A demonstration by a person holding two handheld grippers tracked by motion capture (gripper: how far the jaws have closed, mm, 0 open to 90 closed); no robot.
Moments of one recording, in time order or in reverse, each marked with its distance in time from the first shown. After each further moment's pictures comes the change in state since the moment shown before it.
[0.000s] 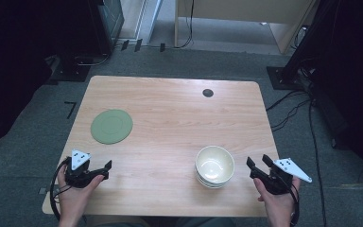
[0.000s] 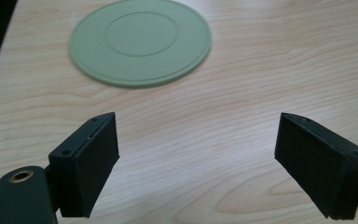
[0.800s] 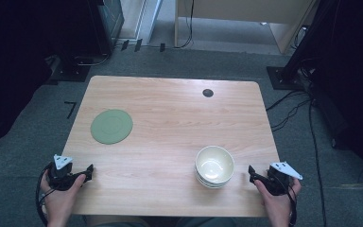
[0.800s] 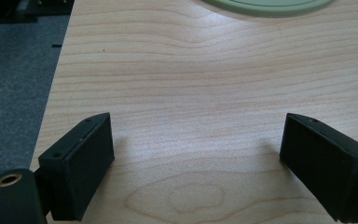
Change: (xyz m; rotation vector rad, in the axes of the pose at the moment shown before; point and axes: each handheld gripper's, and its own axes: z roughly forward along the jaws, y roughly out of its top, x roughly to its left) left arm 0.066 -0.042 0.015 0.122 0.172 -0.112; right arm -0.036 -0.044 0.033 0.157 -0.145 -0.002
